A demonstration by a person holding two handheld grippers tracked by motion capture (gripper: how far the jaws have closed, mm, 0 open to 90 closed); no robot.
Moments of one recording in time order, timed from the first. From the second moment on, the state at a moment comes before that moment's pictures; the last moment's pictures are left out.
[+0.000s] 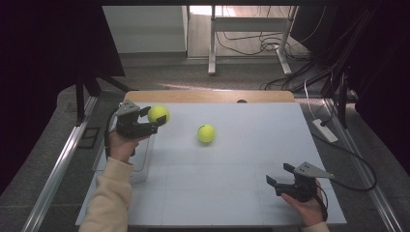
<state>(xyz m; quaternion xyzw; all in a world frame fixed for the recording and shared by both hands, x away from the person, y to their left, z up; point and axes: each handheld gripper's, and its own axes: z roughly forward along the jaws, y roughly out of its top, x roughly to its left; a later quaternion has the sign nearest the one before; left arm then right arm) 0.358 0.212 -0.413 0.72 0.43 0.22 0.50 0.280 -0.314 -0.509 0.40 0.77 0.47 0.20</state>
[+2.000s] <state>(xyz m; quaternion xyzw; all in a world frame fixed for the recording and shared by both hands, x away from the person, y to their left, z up) 0.388 0.254 -0.406 0.71 0.49 0.27 0.43 0.281 -0.315 -0.510 0.40 0.77 0.46 0.20</state>
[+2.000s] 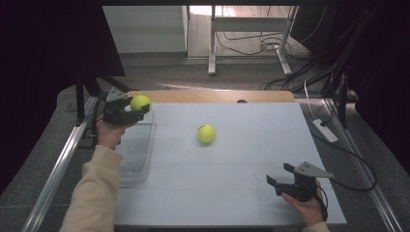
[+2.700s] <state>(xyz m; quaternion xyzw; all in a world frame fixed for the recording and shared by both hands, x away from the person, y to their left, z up) 0.405 0.273 -0.411 0.70 0.52 0.28 0.40 0.281 -0.314 -0.510 0.40 0.77 0.46 0.20</state>
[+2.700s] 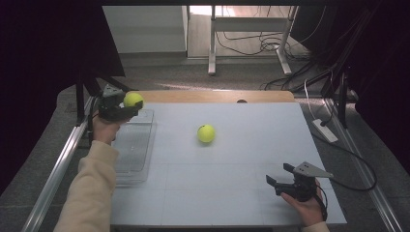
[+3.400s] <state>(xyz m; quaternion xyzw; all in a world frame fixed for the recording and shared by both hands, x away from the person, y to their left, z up) 0.420 0.281 -0.422 0.71 0.54 0.28 0.37 0.281 -0.314 -0.510 0.40 0.77 0.46 0.20</state>
